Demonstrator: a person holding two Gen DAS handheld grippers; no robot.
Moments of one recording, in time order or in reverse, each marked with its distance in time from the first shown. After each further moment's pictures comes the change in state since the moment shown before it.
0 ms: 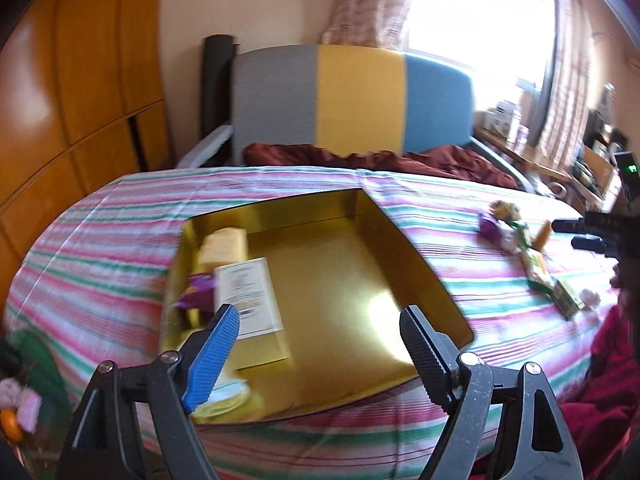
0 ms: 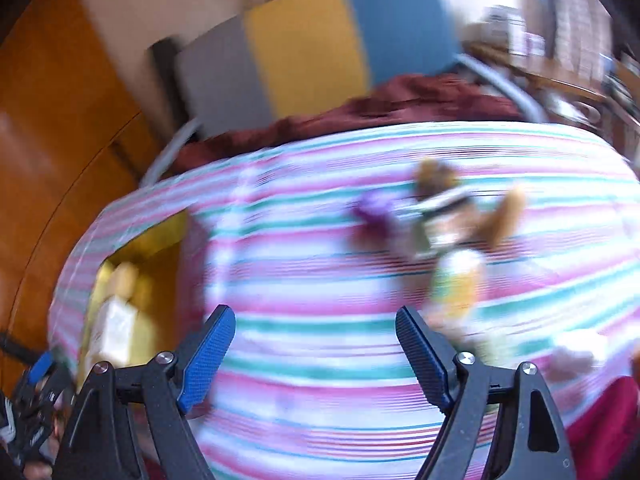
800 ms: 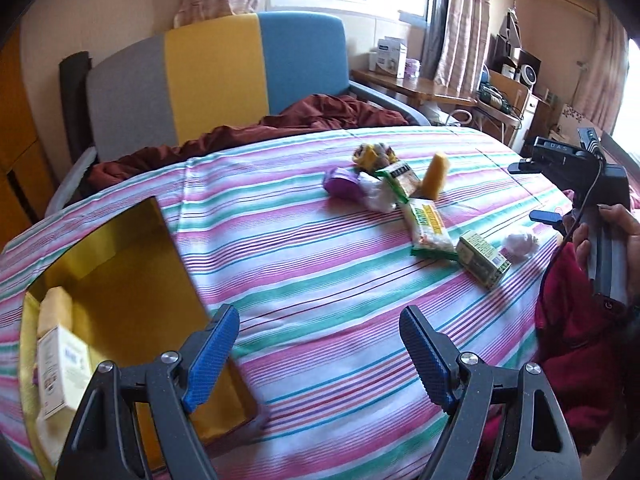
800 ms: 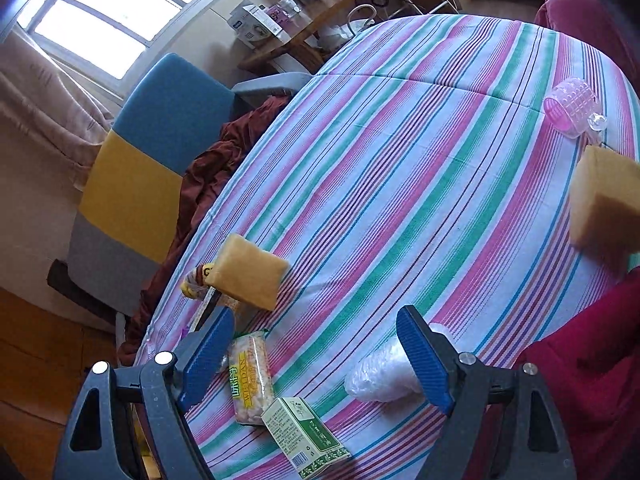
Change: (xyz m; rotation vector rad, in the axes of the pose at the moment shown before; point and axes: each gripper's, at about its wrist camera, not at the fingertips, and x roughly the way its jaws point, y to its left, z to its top) left arm 0.070 -0.174 0.018 0.265 0.133 -0.279; right arm -0.018 -0.204 -0.016 0.727 -0.136 -0.032
